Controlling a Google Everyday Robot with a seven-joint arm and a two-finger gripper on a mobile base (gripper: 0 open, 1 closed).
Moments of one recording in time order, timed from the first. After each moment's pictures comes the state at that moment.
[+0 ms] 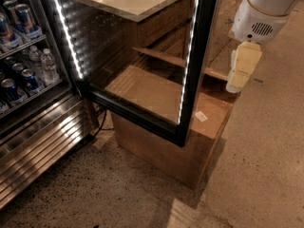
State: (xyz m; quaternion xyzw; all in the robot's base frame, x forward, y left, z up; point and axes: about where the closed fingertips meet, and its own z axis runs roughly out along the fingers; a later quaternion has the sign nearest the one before) arm 0.543 -0.194 0.941 -0.61 0.78 -0.01 0.12
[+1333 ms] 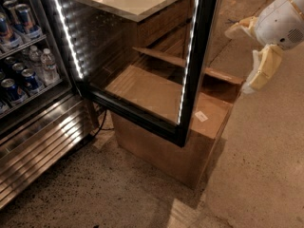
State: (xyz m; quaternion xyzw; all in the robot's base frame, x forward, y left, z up) arm 0.536 -0.194 0.950 -0.67 0.67 0.15 0.27
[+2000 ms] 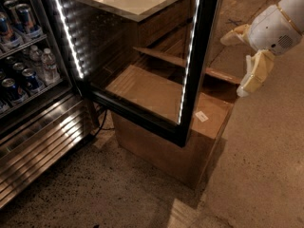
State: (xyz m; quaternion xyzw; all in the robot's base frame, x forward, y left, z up) arm 0.545 -0.192 0.929 -0.67 0.68 0.17 0.26
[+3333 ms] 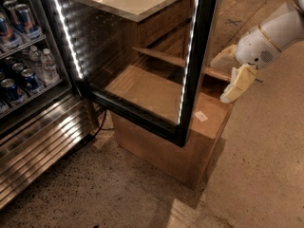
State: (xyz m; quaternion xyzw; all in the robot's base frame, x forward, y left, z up) arm 0.563 -0.185 0.876 -0.65 0.69 0.21 0.23
